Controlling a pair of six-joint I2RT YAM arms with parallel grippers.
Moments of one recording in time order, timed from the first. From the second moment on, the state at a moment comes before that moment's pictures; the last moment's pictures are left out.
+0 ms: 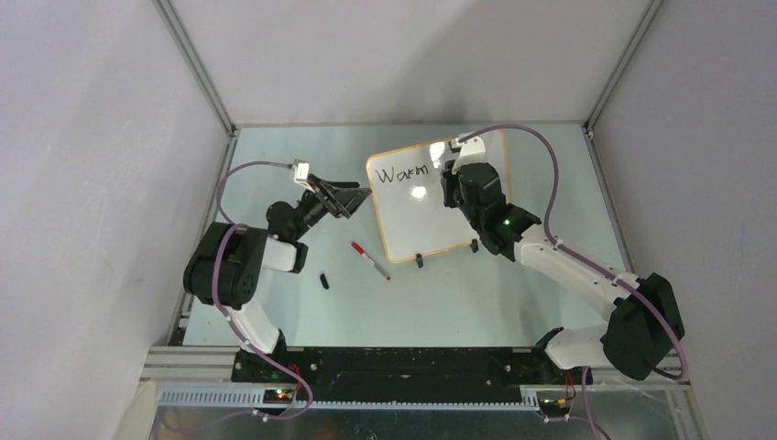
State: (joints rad) left arm -0.18 1.72 0.52 1.48 0.63 -0.81; right arm 0.67 1.32 1.03 -0.01 0.37 0.18
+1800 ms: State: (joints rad) left arm -0.22 1.87 0.64 1.47 0.69 -0.81; right arm 0.55 1.47 1.47 -0.48 0.07 0.20
